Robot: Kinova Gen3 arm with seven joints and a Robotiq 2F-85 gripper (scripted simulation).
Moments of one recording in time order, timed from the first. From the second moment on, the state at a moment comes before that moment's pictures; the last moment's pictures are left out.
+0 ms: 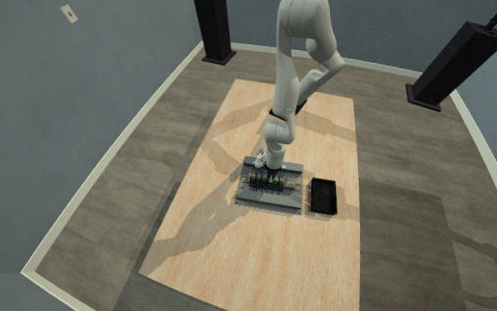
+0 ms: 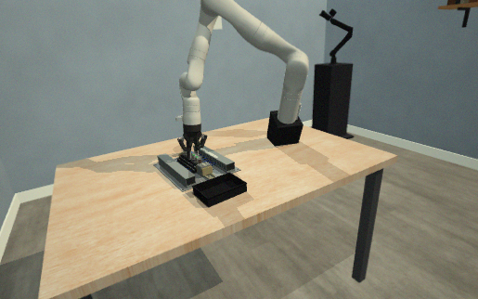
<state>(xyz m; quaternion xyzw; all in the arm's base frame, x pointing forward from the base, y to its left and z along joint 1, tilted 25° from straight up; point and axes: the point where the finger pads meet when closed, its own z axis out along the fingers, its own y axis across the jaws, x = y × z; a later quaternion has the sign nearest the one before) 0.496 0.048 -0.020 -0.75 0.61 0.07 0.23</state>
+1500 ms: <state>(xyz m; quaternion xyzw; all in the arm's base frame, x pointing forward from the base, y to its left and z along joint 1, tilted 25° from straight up) 0.497 0.048 -0.020 -0.76 0.61 0.09 0.20</state>
